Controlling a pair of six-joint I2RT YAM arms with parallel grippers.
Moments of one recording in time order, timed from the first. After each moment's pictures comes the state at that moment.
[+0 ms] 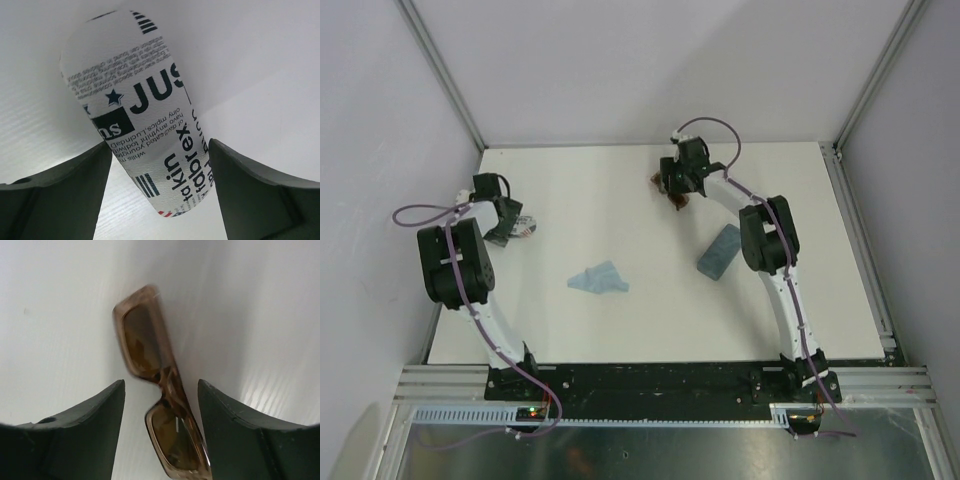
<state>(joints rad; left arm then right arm) 0.25 1.89 1.20 -0.31 -0.23 -0.98 0.40 2.51 2.12 -0.30 -0.09 0.28</state>
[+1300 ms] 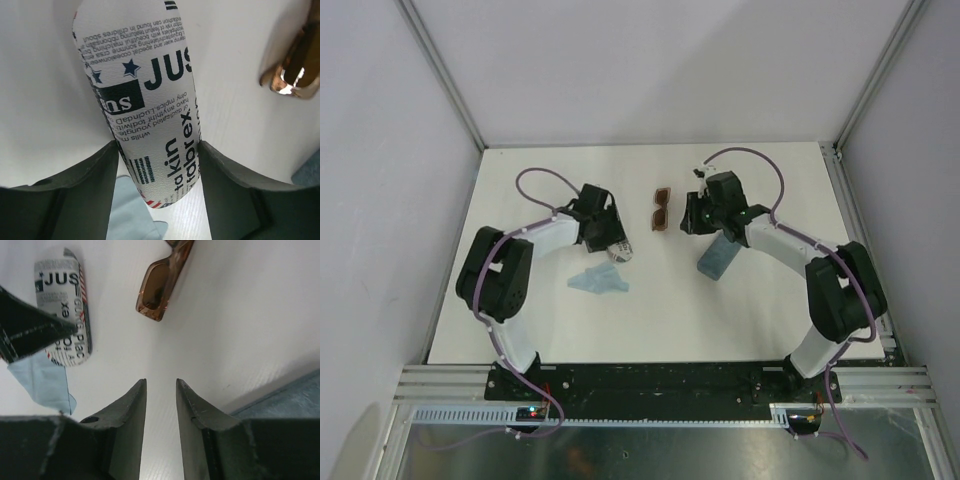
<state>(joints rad) -0.38 1.81 1.11 -0.29 0.01 -0.69 0.48 1.68 1.14 -0.15 -0.16 0.33</state>
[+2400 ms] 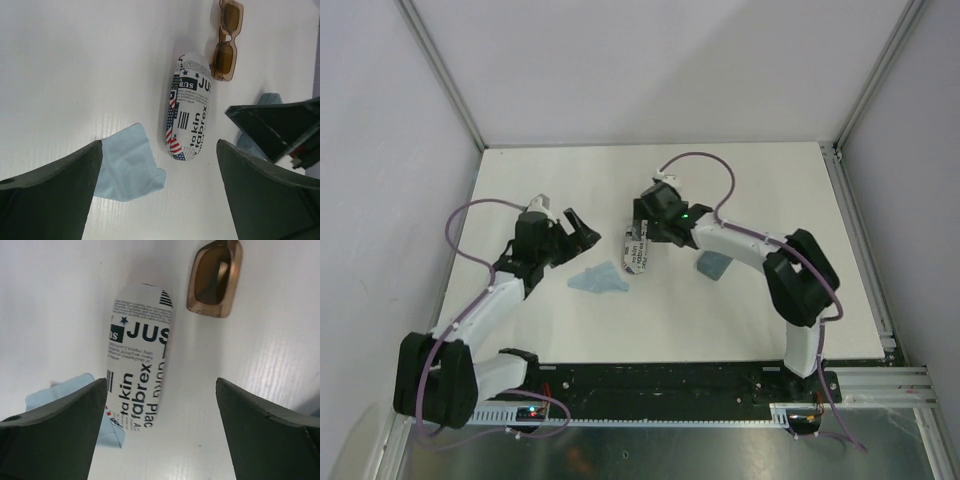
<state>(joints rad) -0.22 1.16 0.65 -0.09 0.14 -0.69 0.75 1.87 1.38 -0.32 0.20 0.63</state>
